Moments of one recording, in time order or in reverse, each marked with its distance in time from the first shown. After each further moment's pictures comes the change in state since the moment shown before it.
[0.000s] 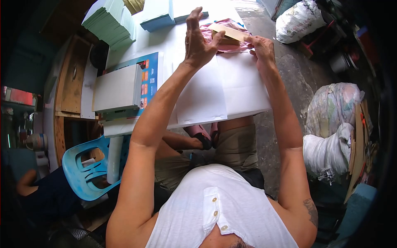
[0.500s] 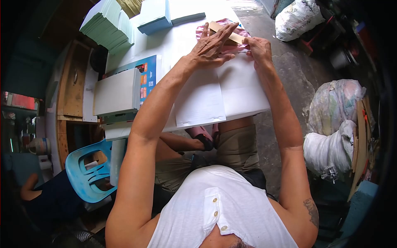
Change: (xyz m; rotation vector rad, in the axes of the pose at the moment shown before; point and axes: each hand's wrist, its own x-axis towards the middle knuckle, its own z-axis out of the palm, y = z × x) left_hand -0.001 -0.019 0.018 0.165 -0.697 0.247; right_hand 0.012 0.020 -0.005 -0.056 0.042 0.070
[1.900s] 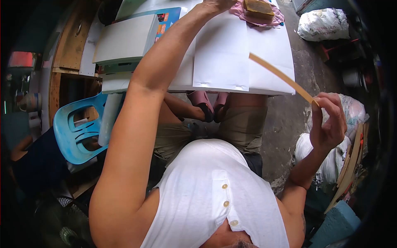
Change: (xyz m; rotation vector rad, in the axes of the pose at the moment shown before) left_hand -0.008 -0.053 -0.028 0.022 0.479 -0.341; right_hand -0.212 -0.118 -0.086 -0.686 -0.262 -1.147
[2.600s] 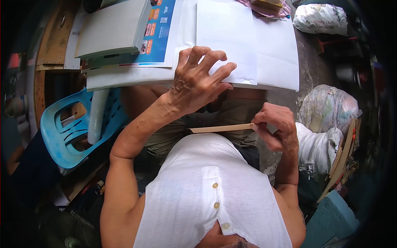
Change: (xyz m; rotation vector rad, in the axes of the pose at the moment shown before) left_hand -0.219 0.127 -0.102 0.181 -0.160 0.153; right_hand -0.030 -0.035 0.073 0.610 -0.556 0.326
